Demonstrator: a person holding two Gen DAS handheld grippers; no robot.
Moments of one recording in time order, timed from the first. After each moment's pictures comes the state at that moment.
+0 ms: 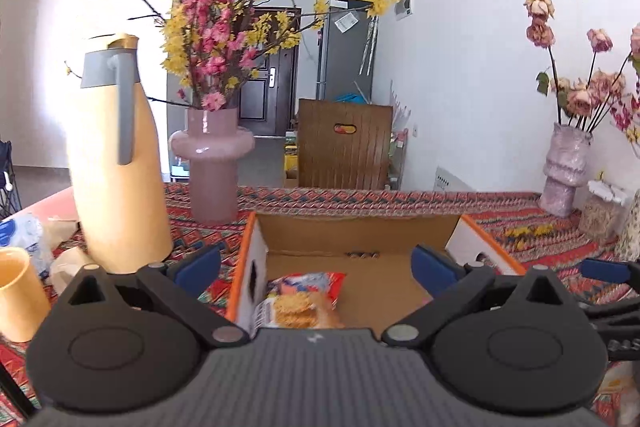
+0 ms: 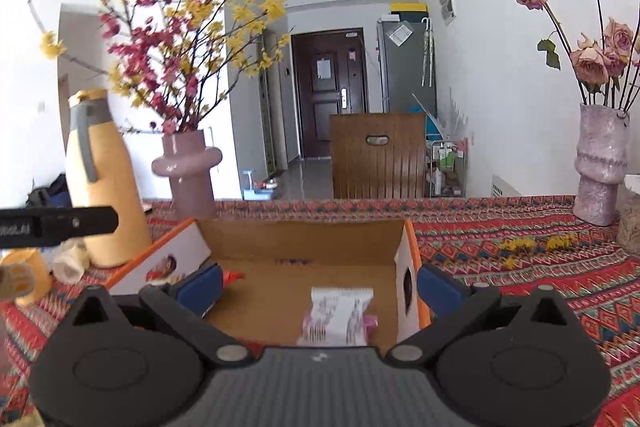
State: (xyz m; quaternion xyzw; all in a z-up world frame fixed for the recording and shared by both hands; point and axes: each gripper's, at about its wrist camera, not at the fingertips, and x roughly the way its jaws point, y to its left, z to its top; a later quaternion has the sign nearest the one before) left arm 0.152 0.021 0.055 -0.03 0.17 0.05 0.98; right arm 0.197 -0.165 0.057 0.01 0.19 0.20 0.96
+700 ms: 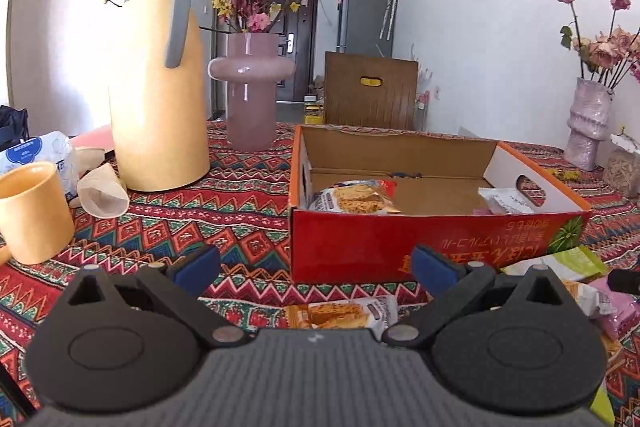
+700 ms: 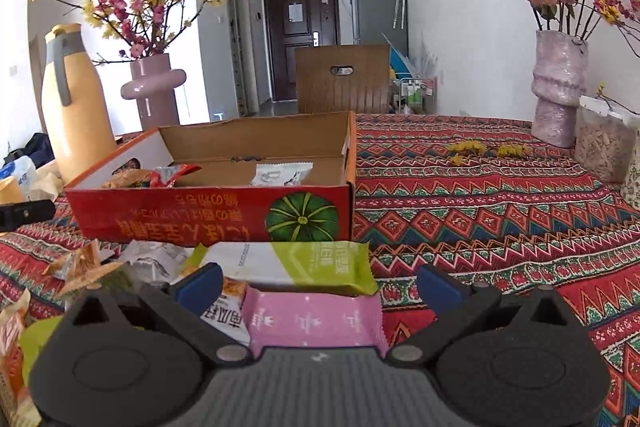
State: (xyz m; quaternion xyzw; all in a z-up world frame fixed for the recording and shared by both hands) left arm 0.125 0.055 -0.014 -0.04 0.21 0.06 0.97; right arm 0.162 -0.212 -0.003 0.01 0.28 0.17 0.95
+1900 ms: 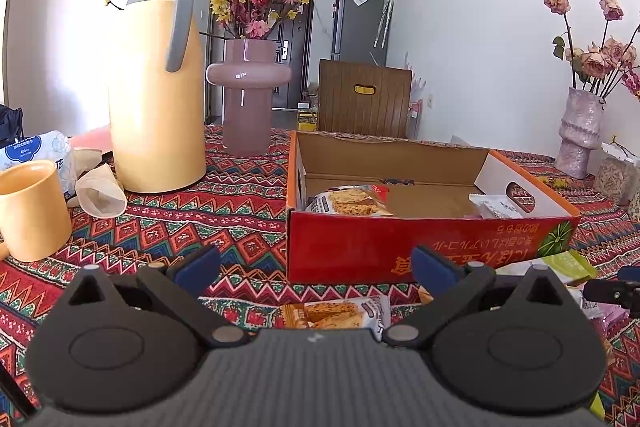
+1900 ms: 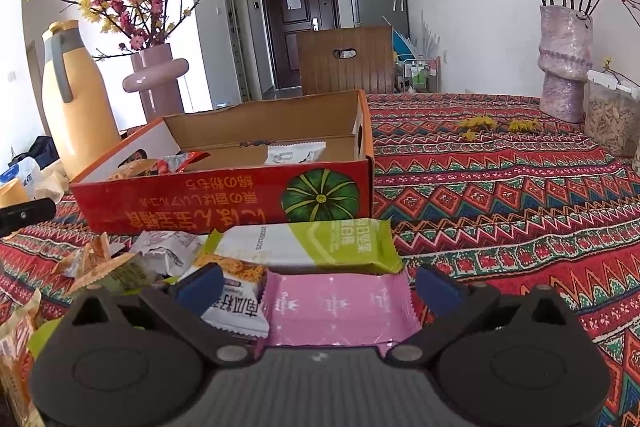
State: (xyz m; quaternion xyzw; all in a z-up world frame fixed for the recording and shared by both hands) left arm 0.116 0.055 -0.014 -0.05 0.20 0.06 0.98; right arm 0.165 -0.201 -0.010 0.03 0.30 0.16 0.94
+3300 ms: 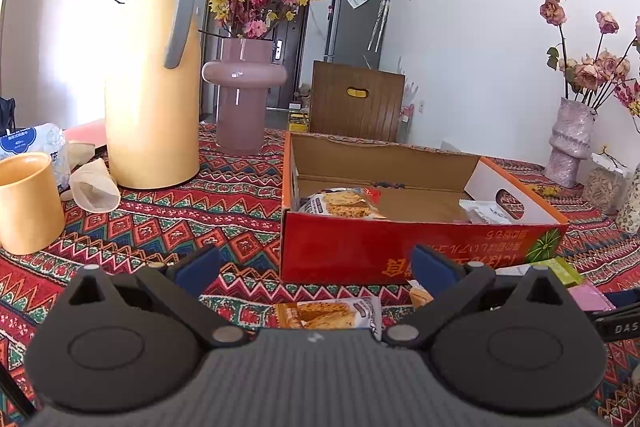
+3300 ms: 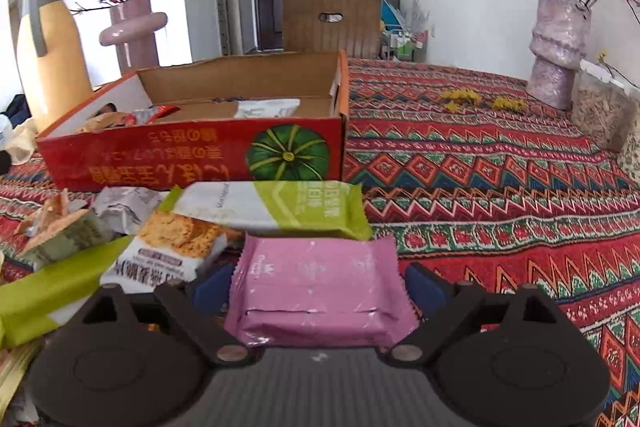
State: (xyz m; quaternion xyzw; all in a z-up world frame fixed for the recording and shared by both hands) left arm 0.112 0.060 -0.012 -0.07 0.20 0.04 0.98; right arm 0.178 -0.202 -0.027 -0.02 0.36 0.13 0.92
